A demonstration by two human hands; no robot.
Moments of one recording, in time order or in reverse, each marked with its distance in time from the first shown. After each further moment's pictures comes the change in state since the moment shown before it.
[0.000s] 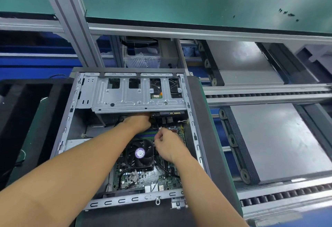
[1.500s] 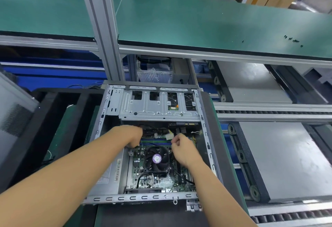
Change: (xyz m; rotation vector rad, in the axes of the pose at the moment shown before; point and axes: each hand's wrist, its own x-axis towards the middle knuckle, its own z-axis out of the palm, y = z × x) left_hand -0.073 -0.042 -0.057 0.301 -0.336 -0.128; right_hand -0.005 -0.006 -0.001 0.047 0.109 -0.035
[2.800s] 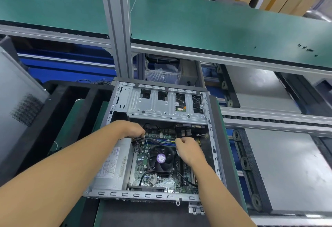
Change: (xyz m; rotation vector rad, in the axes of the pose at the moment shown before) left_hand -0.001 -0.026 -0.001 -0.618 -0.092 -0.050; right_hand 0.003 -0.006 -0.002 -0.042 0.016 0.041
